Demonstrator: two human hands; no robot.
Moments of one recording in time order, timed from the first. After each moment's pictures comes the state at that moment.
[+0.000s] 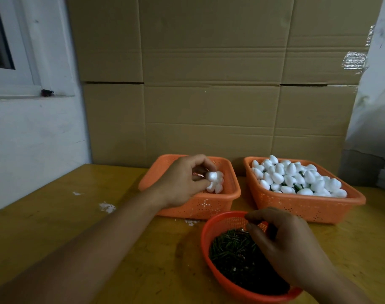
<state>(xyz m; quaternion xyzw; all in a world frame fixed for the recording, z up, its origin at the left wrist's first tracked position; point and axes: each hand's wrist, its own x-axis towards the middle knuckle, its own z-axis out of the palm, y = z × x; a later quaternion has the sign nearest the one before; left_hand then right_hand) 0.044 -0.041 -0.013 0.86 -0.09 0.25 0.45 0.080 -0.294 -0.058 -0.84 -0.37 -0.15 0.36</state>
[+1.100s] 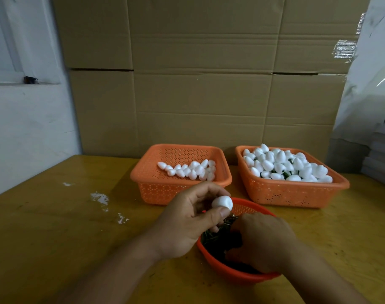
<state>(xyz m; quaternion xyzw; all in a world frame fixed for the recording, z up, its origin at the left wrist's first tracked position) -0.021 -0.108 -0.053 0.77 -0.12 0.16 0.60 0.068 -0.272 -0.052 -0.92 -0.38 0.01 -0.02</state>
